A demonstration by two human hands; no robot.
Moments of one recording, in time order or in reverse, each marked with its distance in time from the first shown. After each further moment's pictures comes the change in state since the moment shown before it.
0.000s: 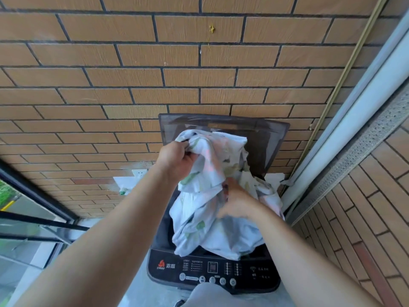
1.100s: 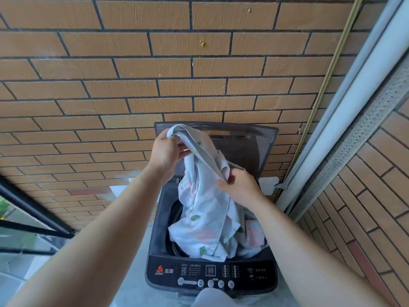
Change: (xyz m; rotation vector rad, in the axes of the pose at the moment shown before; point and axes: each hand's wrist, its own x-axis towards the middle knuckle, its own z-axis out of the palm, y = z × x) left_hand -0.031 0.015 0.005 0.775 -0.147 0.389; right_hand -0.005 -0.008 -0.032 -0.008 0.340 -0.093
